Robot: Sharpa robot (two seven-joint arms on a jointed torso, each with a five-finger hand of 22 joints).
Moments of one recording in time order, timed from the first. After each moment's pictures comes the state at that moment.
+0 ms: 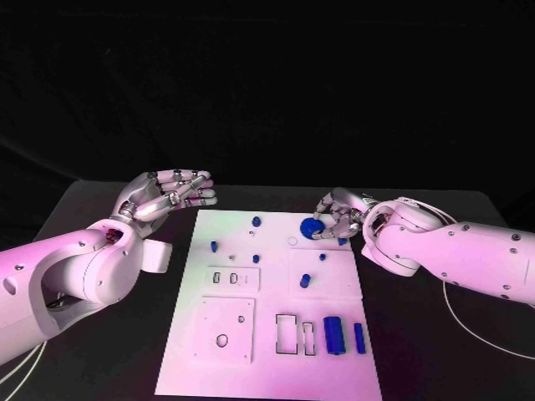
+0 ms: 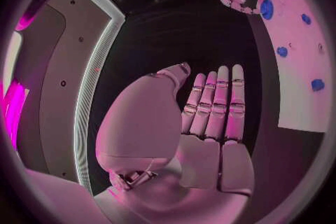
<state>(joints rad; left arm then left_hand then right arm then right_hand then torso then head) 1.22 -0.97 -0.02 1.67 -0.05 -0.35 0.47 1.46 -0.14 0.42 0.22 0.16 0.88 0.22 0.24 0.15 1.02 0.18 0.08 0.06 0.97 0.14 0.27 0.21 0.18 0.87 0.24 0.32 0.12 1.28 -0.81 -0.15 1.46 -1.24 -0.39 -0.28 1.48 -0.20 0.03 0.29 0.31 0.86 0.15 0.28 0.43 1.46 0.06 1.46 1.31 1.46 -0.01 1.55 1.31 0.09 1.36 0.10 1.28 1.20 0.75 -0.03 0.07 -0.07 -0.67</state>
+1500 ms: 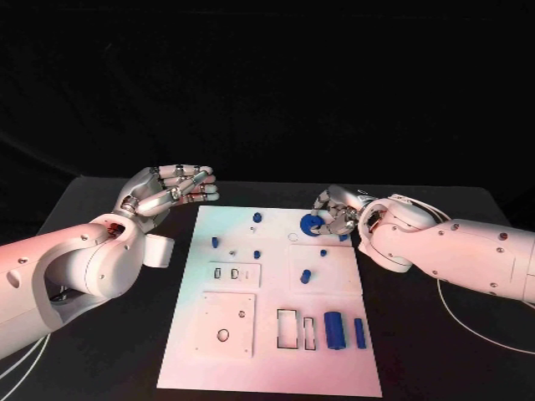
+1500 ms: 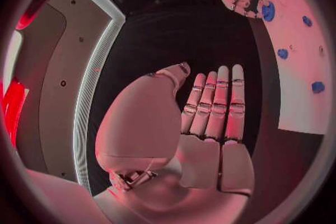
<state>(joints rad) 1.22 -0.97 -0.02 1.67 -0.05 -0.34 0.46 1.45 -0.15 0.42 0.22 0.16 0.88 0.22 0.24 0.15 1.02 0.18 0.08 0.06 0.97 0.14 0.27 0.22 0.18 0.87 0.24 0.32 0.12 1.26 -0.77 -0.15 1.41 -1.31 -0.39 -0.27 1.51 -0.19 0.16 0.29 0.32 0.92 0.13 0.30 0.42 1.47 0.06 1.52 1.31 1.46 -0.01 1.56 1.31 0.09 1.39 0.09 1.32 1.26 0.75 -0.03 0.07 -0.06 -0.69</state>
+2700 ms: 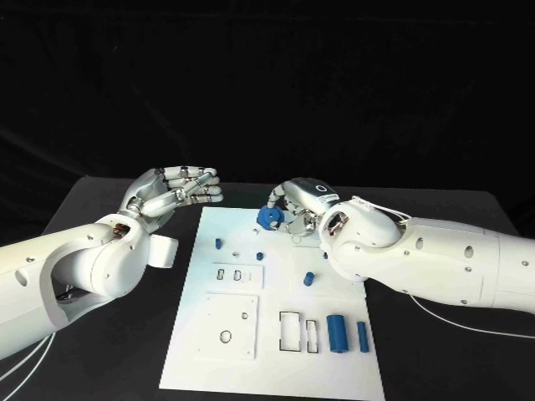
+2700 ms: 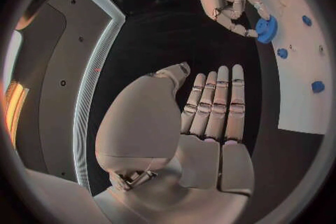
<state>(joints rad) 1.22 -0.96 -0.02 1.66 -0.05 -0.34 0.46 1.45 -0.15 0.42 0.22 0.16 0.88 0.22 0.24 0.15 1.02 0.18 0.08 0.06 0.97 0.14 0.27 0.22 0.18 0.87 0.24 0.32 0.12 1.28 -0.63 -0.15 1.51 -1.58 -0.52 -0.32 1.47 -0.21 0.31 0.28 0.31 0.94 0.14 0.28 0.41 1.47 0.05 1.53 1.31 1.46 -0.02 1.56 1.31 0.08 1.41 0.08 1.36 1.31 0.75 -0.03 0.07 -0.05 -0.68</state>
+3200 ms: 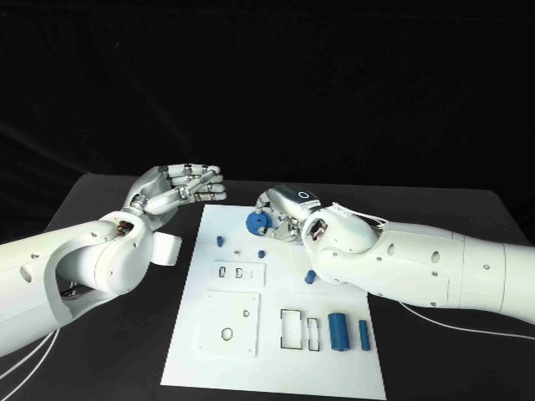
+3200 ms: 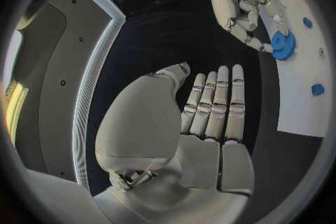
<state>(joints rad) 1.22 -0.96 -0.02 1.66 -0.05 -0.34 0.46 1.45 -0.15 0.42 0.22 0.16 0.88 0.22 0.24 0.15 1.02 0.18 0.08 0.06 0.97 0.14 0.27 0.22 0.18 0.87 0.24 0.32 0.12 1.25 -0.53 -0.15 1.42 -1.61 -0.52 -0.33 1.47 -0.22 0.32 0.28 0.31 0.95 0.14 0.28 0.41 1.47 0.05 1.53 1.31 1.46 -0.02 1.56 1.31 0.08 1.41 0.08 1.36 1.31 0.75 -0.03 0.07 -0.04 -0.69</state>
